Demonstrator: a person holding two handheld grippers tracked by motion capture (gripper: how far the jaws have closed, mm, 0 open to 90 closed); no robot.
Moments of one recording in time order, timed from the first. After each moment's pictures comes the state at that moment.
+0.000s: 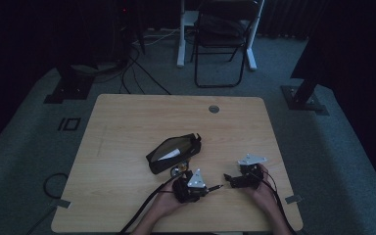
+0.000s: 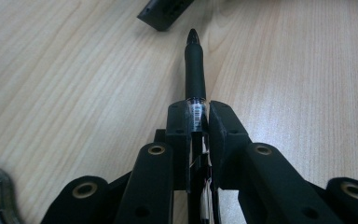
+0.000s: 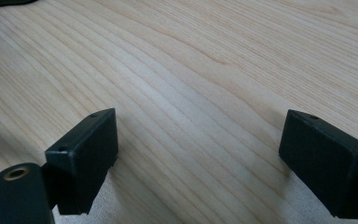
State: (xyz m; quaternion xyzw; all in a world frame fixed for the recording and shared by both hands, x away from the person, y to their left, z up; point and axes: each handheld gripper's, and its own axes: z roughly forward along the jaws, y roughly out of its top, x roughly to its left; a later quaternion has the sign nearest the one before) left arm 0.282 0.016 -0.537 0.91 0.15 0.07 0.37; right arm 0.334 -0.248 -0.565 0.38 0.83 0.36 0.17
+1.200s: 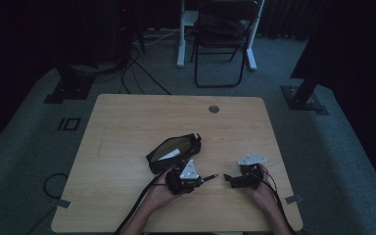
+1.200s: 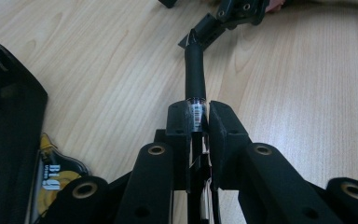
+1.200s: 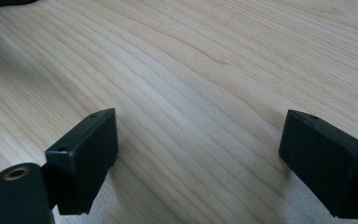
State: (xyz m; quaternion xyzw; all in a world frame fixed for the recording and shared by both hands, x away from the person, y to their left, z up) left arm 0.294 0.036 -0.507 0.91 0.15 0.10 0.38; right arm 0.334 -0.248 -0.565 0.39 0.83 0.36 0.17
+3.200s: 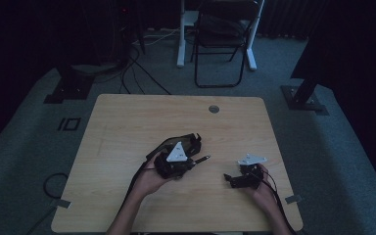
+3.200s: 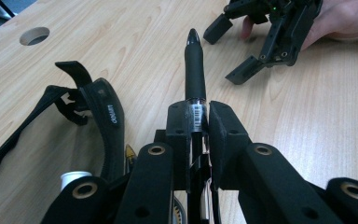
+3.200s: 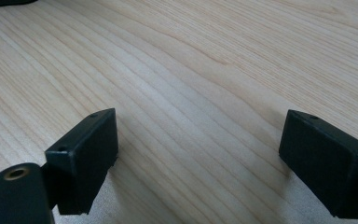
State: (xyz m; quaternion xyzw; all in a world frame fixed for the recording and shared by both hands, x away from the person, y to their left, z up) left arm 0.318 0.067 -0.463 0.89 0.17 0.13 0.41; right arm 0.334 -0.248 -0.565 0.39 0.83 0.36 0.17
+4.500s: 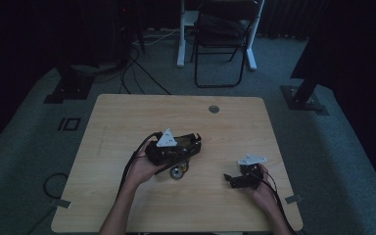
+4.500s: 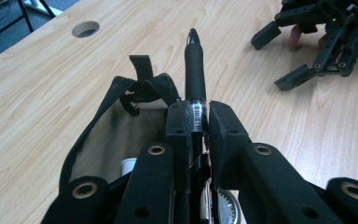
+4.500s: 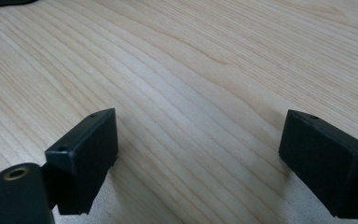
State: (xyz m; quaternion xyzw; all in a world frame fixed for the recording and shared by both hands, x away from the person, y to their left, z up) left arm 0.351 0.094 -0.455 0.88 0.22 0.15 0.41; right arm 0.334 -0.248 -0.565 0.39 0.83 0.36 0.17
